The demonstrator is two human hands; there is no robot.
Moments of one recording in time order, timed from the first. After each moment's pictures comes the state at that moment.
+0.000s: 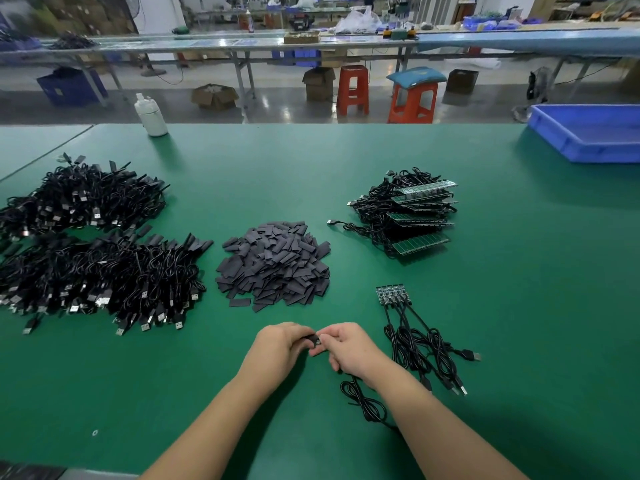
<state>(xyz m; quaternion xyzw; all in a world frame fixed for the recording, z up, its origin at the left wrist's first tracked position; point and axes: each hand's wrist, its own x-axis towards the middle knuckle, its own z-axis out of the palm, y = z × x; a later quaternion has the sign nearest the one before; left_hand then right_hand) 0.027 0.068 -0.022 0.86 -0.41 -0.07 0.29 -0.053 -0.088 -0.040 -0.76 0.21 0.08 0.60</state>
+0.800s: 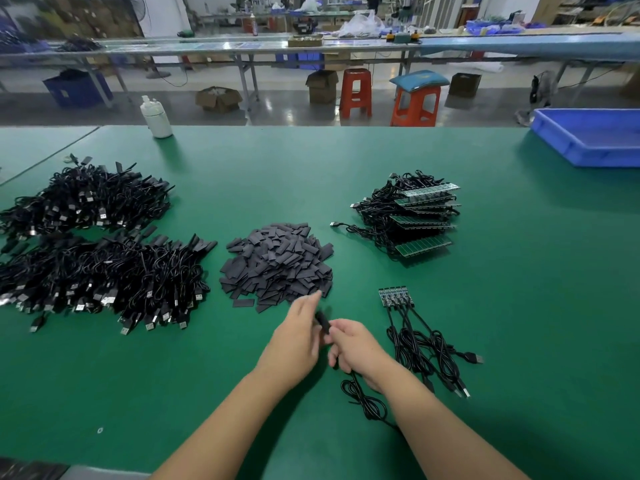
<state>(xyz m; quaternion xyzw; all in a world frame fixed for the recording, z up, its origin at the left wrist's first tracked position) 0.017 0.045 -0.017 0.87 -0.37 -0.07 0.32 -0.055 -0.086 -0.026 -0.69 0.25 0.07 0.68</state>
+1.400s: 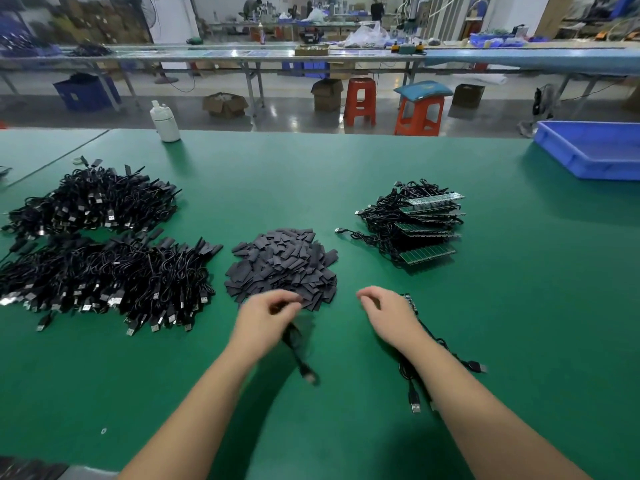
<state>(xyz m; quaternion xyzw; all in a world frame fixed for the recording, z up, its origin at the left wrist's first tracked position) 0.051 0.071 0.032 0.85 -0.18 -0.12 0.48 -0.041 -0.148 0.003 -0.89 0.23 -0.07 0.38</state>
